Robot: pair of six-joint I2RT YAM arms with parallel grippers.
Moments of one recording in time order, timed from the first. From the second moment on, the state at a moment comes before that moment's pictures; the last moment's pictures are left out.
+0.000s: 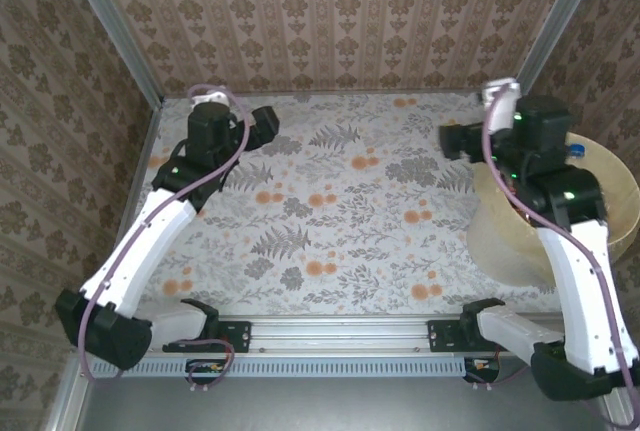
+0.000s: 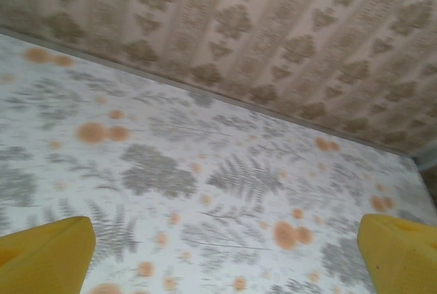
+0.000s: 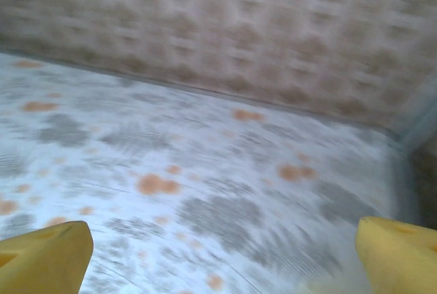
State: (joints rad) left arm -0.44 1.17 1.21 -0.45 -0.19 -0.55; right arm 0.20 1.08 1.49 -0.84 0.01 -0.07
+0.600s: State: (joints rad) left arm -0.12 1.07 0.70 -0.28 -0.57 -0.44; right arm 0.14 1.35 0.78 -0.12 -0.16 0.14
